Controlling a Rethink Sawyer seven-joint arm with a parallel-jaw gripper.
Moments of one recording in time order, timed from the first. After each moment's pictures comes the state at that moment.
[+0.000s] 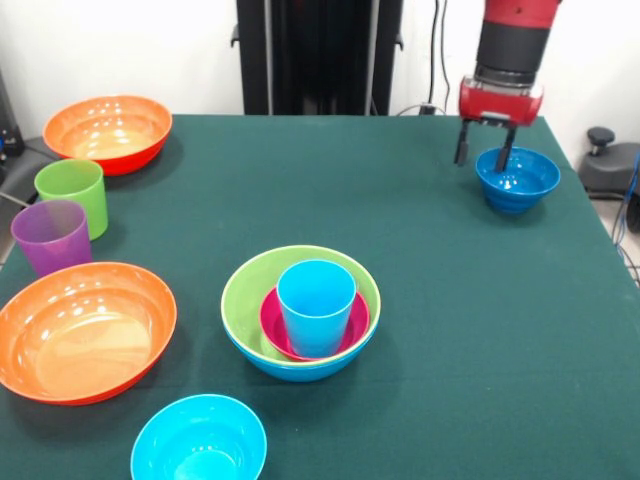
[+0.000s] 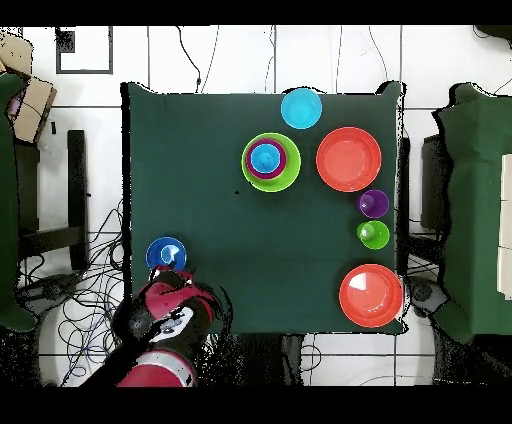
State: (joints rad) arm 0.30 -0.47 -0.16 2.00 -0.09 -0.15 2.36
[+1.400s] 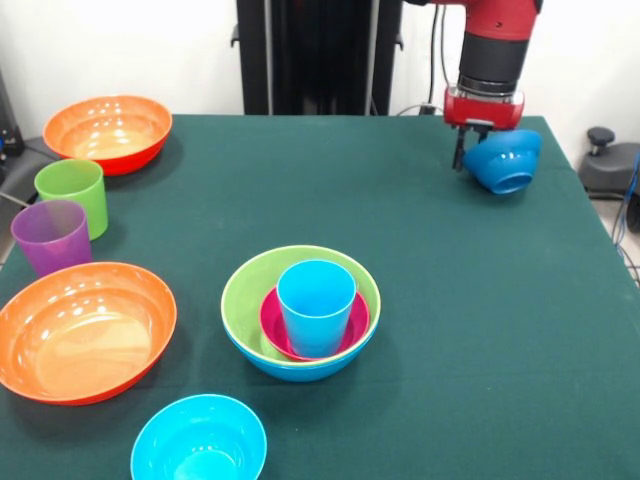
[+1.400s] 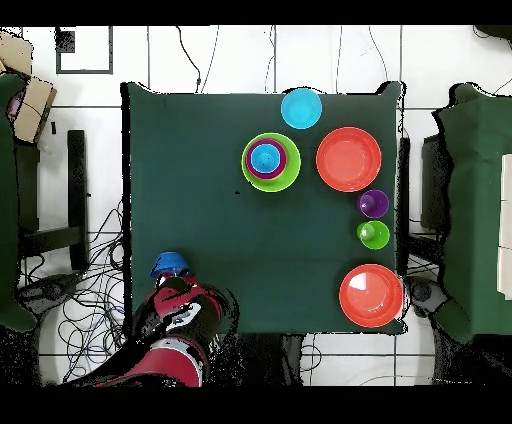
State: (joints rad) arm 0.27 -0.43 -0.14 2.01 -0.16 -0.18 2.36
